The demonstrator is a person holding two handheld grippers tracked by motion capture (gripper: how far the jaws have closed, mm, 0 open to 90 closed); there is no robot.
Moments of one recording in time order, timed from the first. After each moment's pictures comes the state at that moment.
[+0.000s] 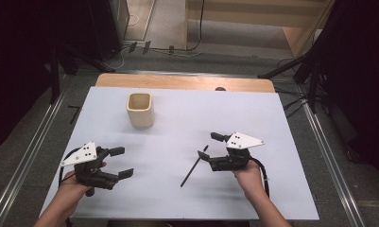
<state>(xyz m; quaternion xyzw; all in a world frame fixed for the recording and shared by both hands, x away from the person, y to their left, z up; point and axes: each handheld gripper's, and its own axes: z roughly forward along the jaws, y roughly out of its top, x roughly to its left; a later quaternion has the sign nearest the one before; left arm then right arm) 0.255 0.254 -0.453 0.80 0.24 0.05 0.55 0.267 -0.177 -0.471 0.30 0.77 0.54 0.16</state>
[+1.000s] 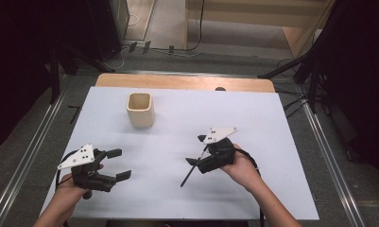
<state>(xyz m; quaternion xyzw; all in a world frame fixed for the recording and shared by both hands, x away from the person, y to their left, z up) 0.250 0.259 -0.454 0.80 0.25 0.06 0.54 0.282 -0.136 -0.447 0.26 0.87 0.41 0.10</state>
